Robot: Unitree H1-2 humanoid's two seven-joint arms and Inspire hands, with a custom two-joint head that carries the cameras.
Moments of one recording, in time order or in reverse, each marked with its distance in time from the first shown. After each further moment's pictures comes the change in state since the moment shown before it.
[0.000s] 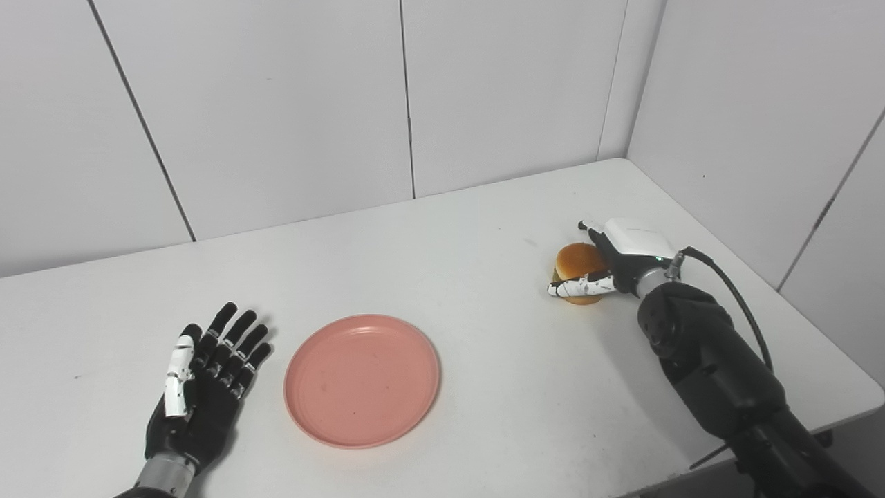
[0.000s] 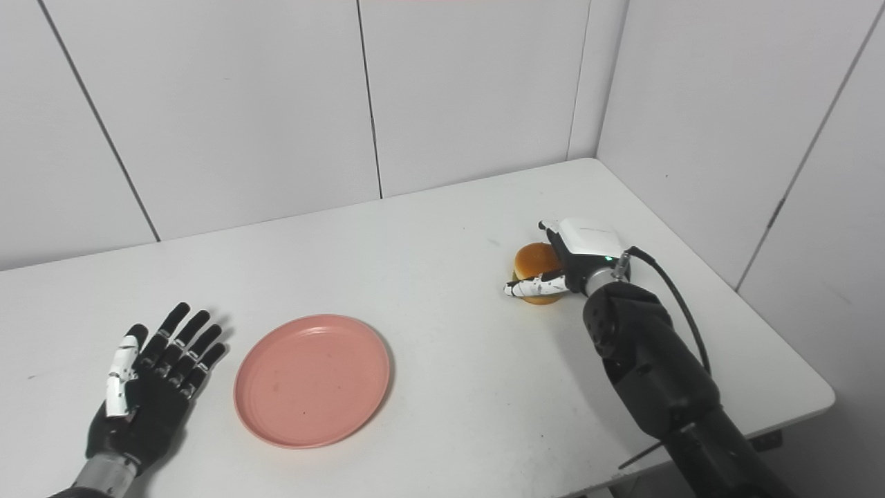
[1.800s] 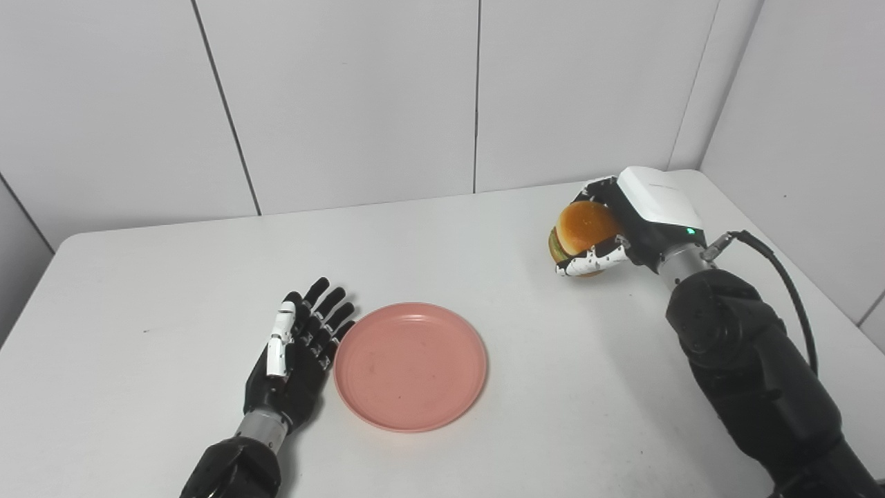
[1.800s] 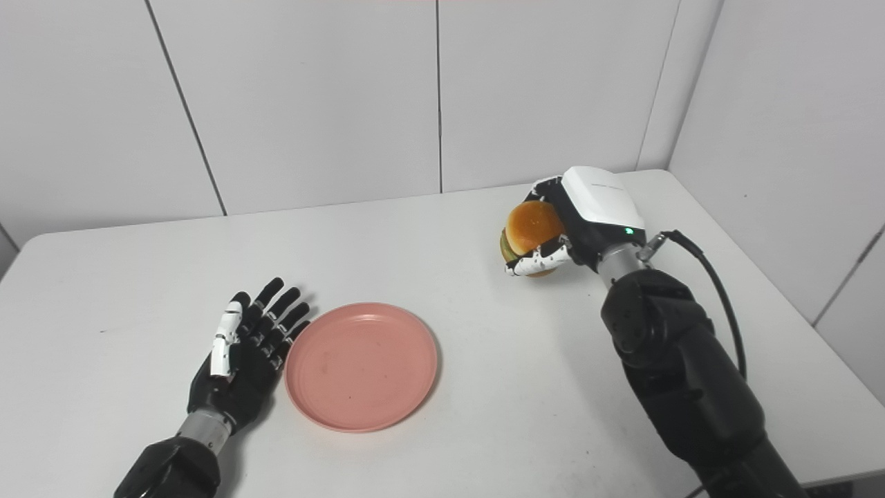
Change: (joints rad) left arm 0.021 -0.113 -0.075 -0.074 0.093 0.005 0.125; right arm -0.086 0.070 0.117 -0.351 0.105 -0.002 -0.041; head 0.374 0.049
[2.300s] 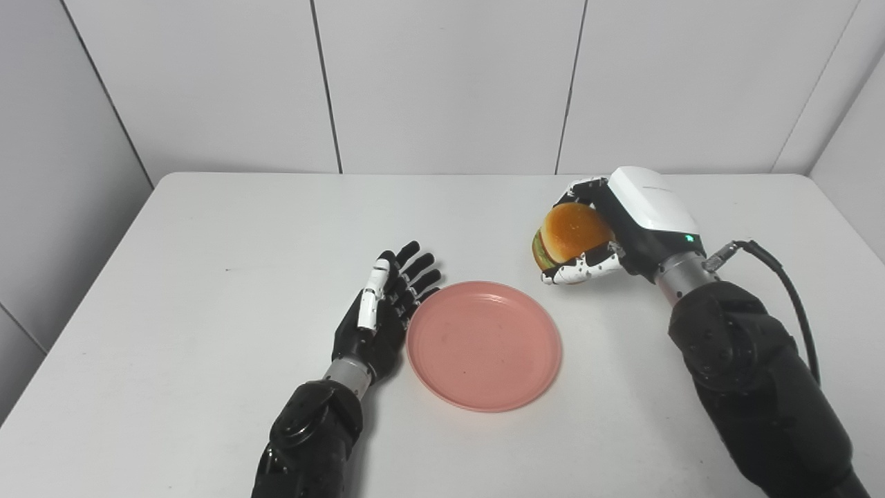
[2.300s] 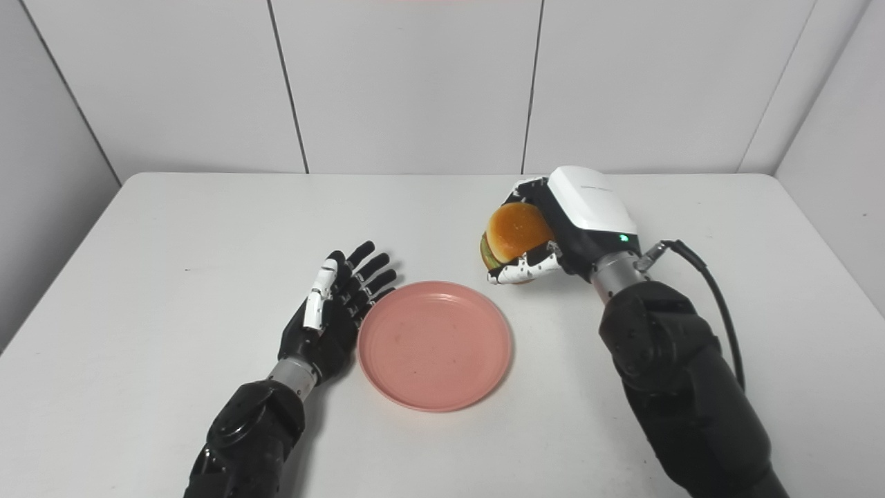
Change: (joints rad) left arm -0.008 -0.052 -0.036 0.010 0.057 -0.005 0.037; right arm -0.020 0.123 0.103 -0.004 0.020 -0.069 0.025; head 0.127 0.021
